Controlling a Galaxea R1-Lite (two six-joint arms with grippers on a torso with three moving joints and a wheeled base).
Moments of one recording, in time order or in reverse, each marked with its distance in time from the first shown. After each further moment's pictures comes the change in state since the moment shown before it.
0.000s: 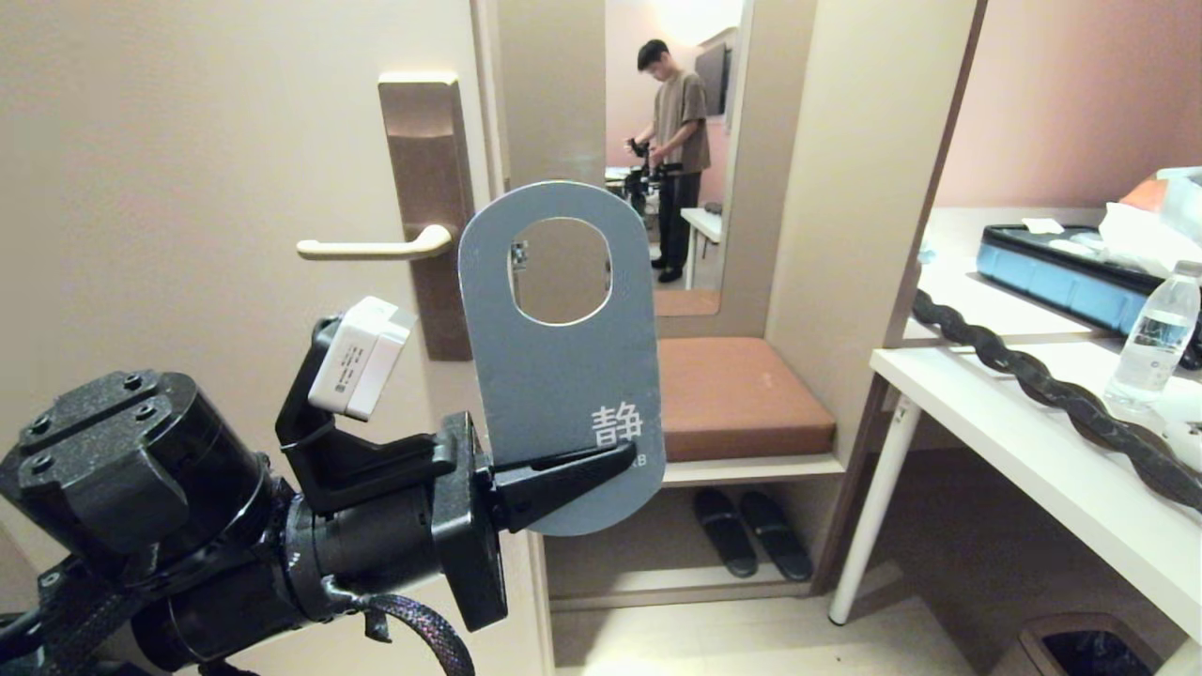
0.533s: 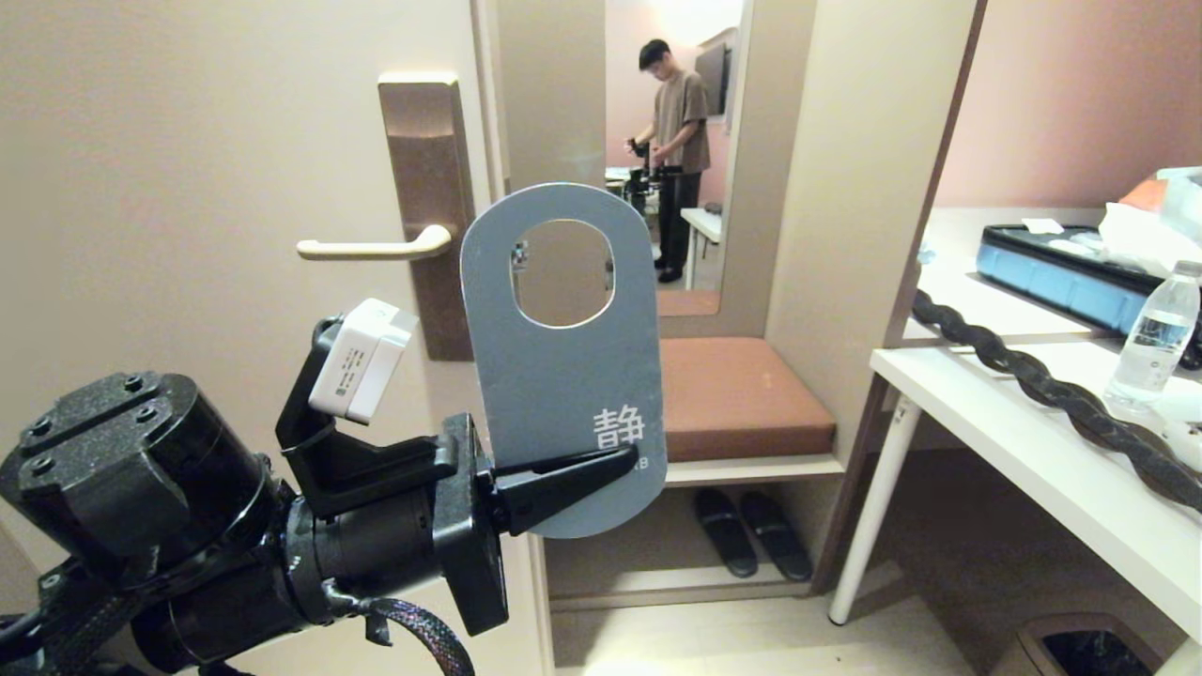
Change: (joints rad) left arm -0.004 -0.001 0.001 0.000 -0.001 0.006; right arm -0.017 -0.153 0.024 -0.001 -0.041 -0.030
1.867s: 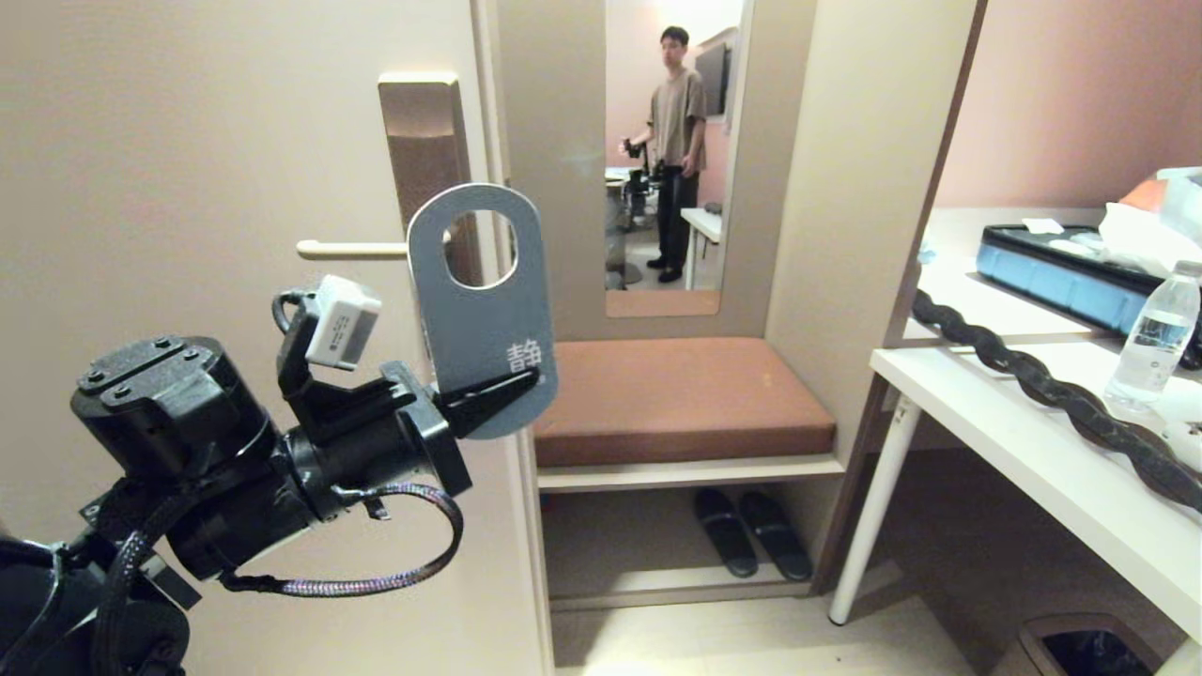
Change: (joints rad) left arm 0.275 0.106 -0.031 -0.035 0.046 0.180; right arm 0.000 -0.019 0.005 0.002 0.001 0.007
